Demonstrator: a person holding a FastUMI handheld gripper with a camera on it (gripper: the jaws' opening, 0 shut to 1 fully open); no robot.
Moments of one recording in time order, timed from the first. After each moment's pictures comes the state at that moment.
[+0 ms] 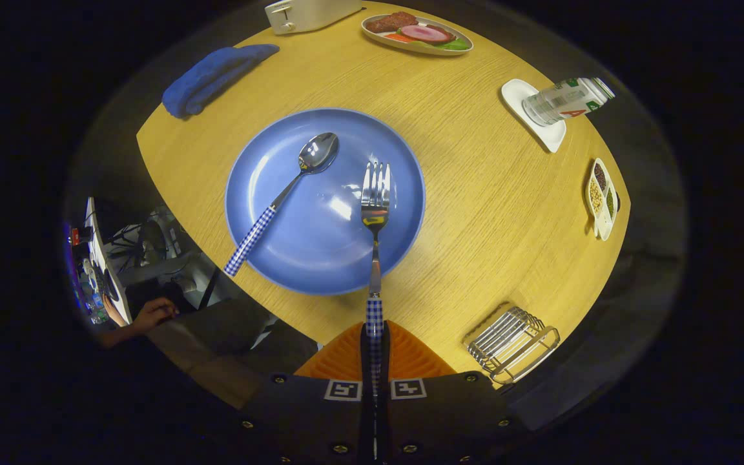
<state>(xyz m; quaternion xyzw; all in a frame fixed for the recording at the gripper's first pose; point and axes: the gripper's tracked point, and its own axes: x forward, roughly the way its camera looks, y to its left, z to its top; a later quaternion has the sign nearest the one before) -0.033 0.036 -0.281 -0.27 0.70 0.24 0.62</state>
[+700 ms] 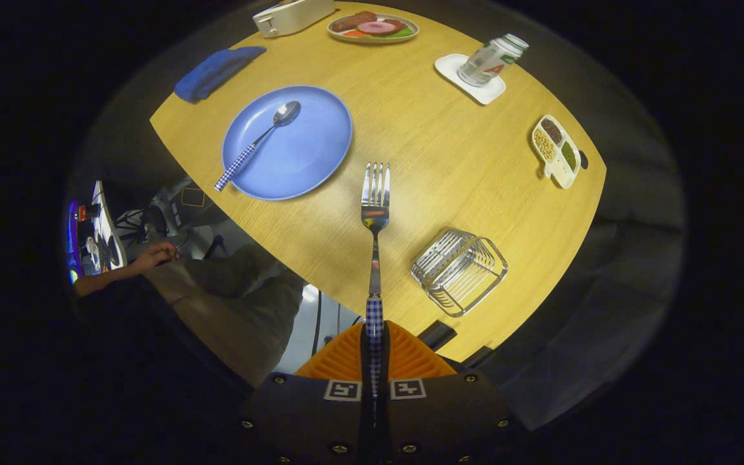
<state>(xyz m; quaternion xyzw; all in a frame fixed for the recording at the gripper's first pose) -0.060 -0.091 -0.207 -0.26 0.73 0.22 0.60</state>
